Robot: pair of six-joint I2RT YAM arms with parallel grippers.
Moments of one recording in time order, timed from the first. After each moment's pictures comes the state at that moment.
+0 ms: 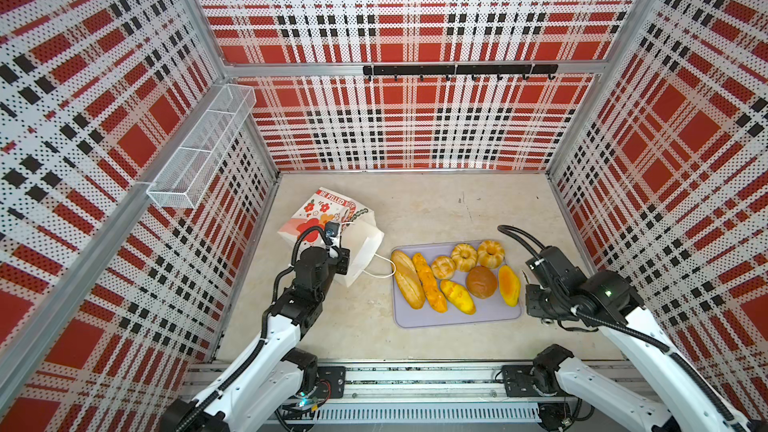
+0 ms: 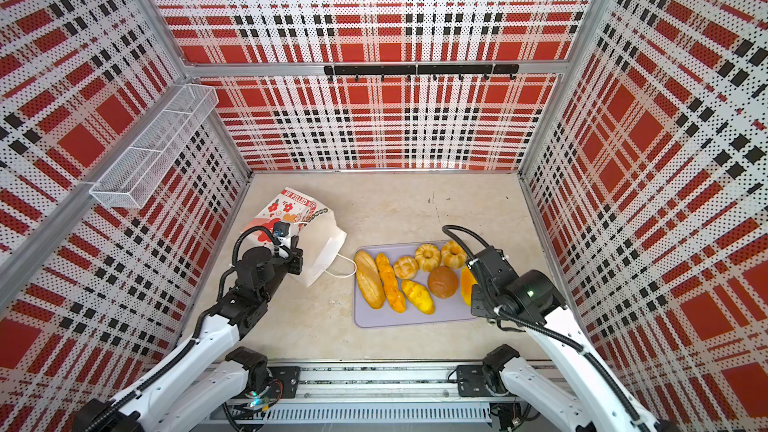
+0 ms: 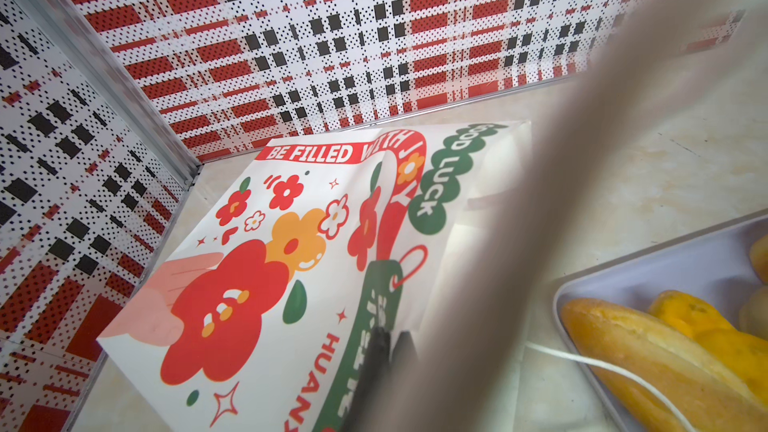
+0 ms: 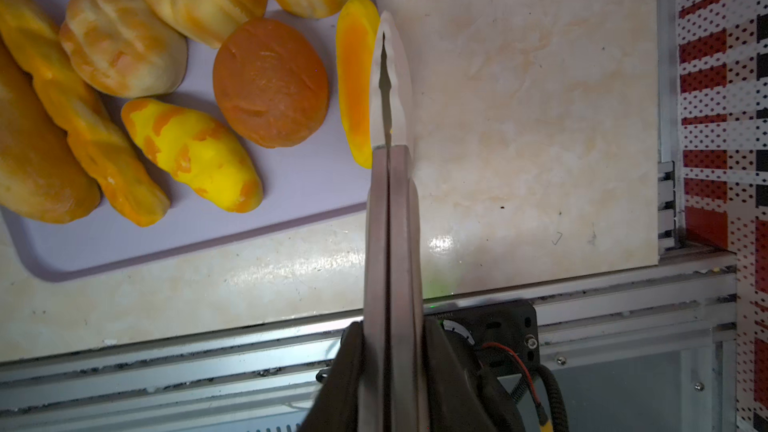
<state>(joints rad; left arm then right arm) -0.35 0.83 0.43 0.10 -0.21 0.08 0.47 0.87 1.03 -1.46 0.23 0.58</state>
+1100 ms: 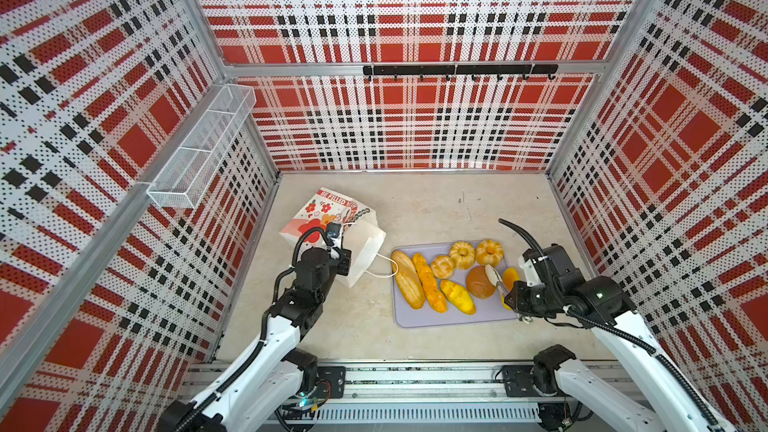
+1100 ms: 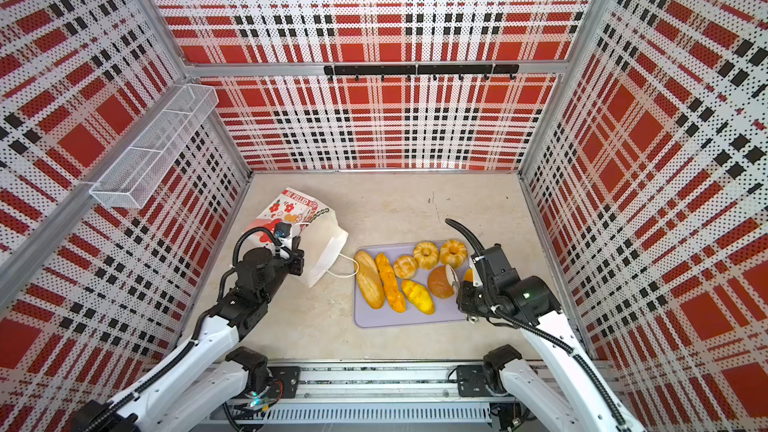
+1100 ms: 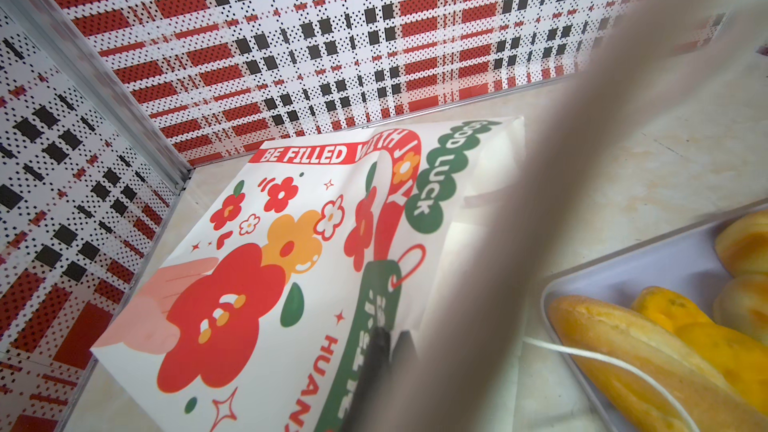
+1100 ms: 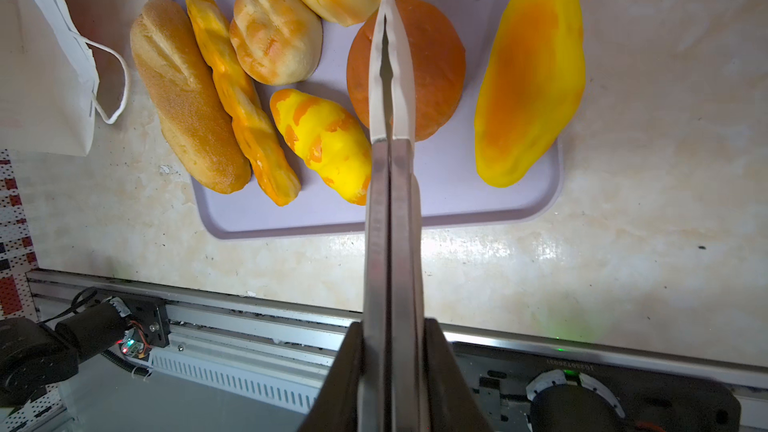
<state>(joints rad) -0.37 0.82 0.43 0.09 -0.21 0.08 0.40 0.78 0.90 -1.25 -0.13 0.56</state>
